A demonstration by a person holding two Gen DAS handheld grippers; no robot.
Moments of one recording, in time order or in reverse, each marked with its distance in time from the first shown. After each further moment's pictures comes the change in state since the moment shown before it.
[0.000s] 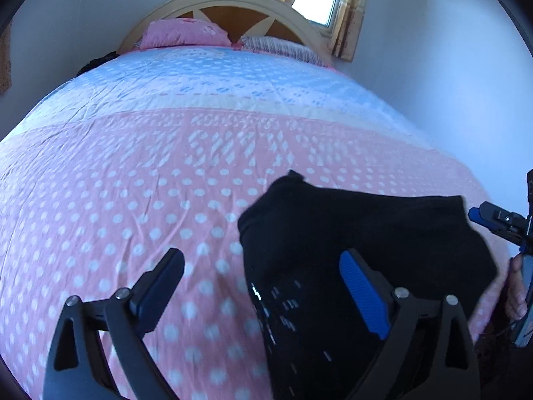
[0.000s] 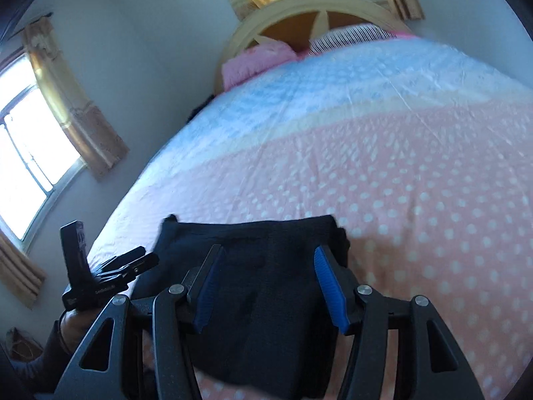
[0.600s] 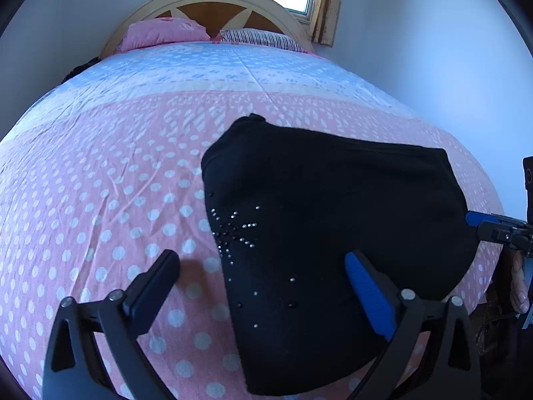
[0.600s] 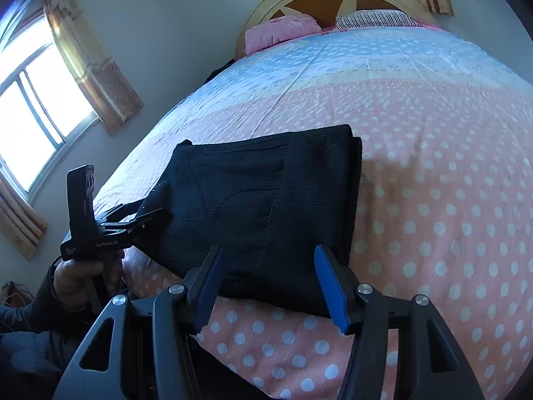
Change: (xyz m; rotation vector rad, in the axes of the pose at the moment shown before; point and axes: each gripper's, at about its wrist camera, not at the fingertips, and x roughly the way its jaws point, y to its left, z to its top) left arm 0.001 -0.023 -0.033 0.091 0.044 -0.008; right arm -0.007 -0.003 -0.060 -0.104 0.140 0.023
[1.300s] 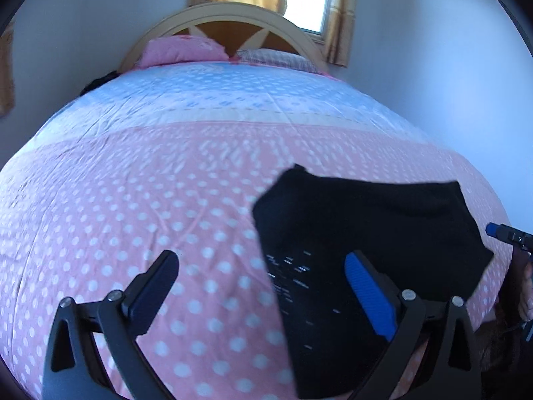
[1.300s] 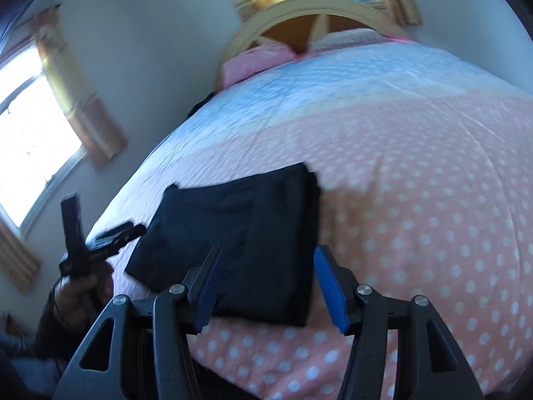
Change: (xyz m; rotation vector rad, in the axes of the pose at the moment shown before) left arm -0.019 0.028 0.019 -0.049 -0.083 0.054; right arm -0.033 -0.014 0.007 0.114 -0.133 -0.065
